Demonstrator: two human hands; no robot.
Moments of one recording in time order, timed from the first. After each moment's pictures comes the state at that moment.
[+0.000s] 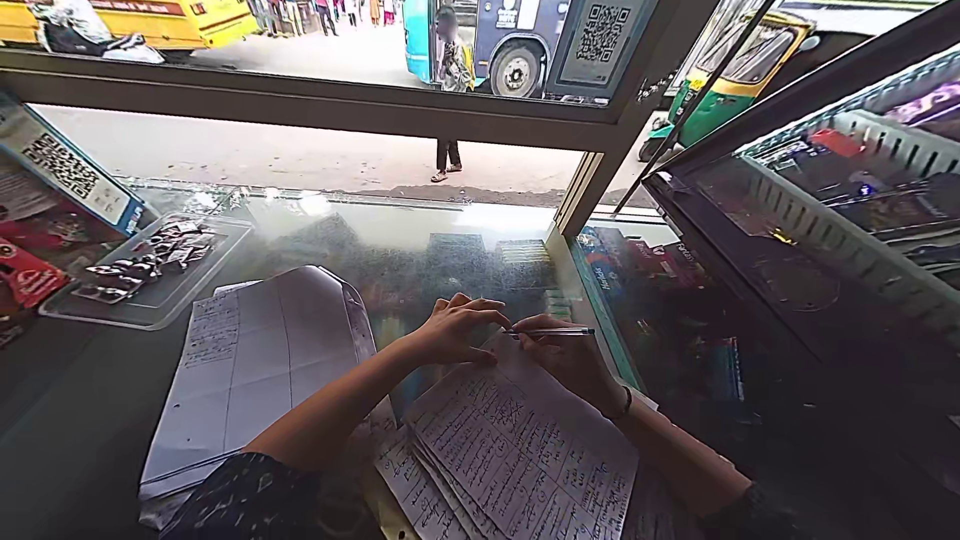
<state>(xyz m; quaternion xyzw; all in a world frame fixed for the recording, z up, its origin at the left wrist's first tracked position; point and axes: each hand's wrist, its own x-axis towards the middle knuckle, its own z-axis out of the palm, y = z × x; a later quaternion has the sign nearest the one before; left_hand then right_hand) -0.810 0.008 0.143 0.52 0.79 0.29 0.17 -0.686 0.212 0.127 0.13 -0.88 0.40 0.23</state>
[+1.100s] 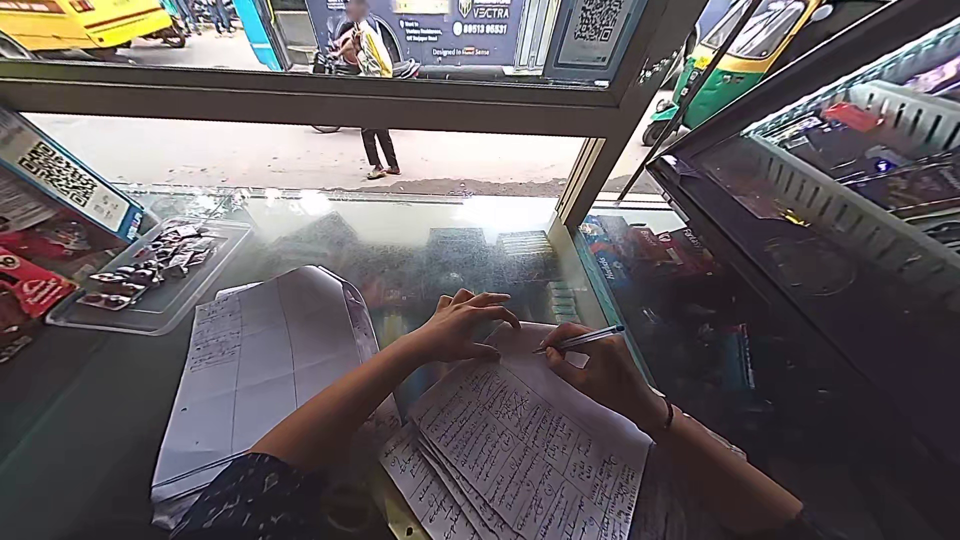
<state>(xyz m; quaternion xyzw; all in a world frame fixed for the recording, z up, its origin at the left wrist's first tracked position) -0.810 0.009 0.142 0.53 0.78 0.29 0.16 -0.658 0.226 0.132 0.15 -0.90 0.33 0.24</state>
